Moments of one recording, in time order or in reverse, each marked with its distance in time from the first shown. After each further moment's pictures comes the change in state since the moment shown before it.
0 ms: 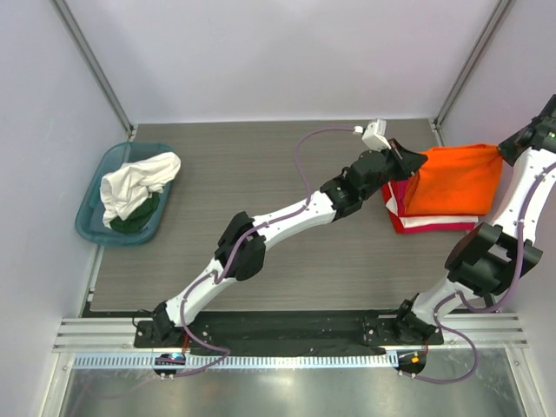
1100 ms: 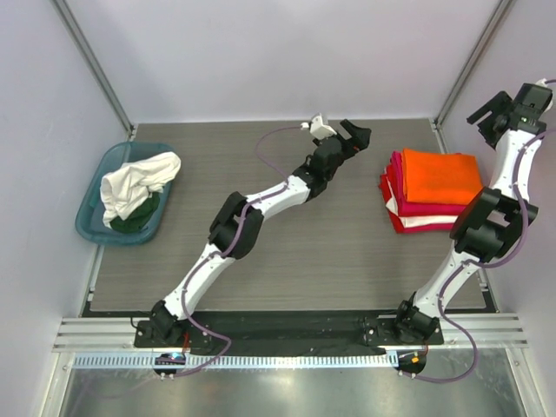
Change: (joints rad) left arm 0.229 0.142 -0.108 0.187 -0.163 0.012; right arm 0.094 0.336 0.159 0.265 -0.127 0.014
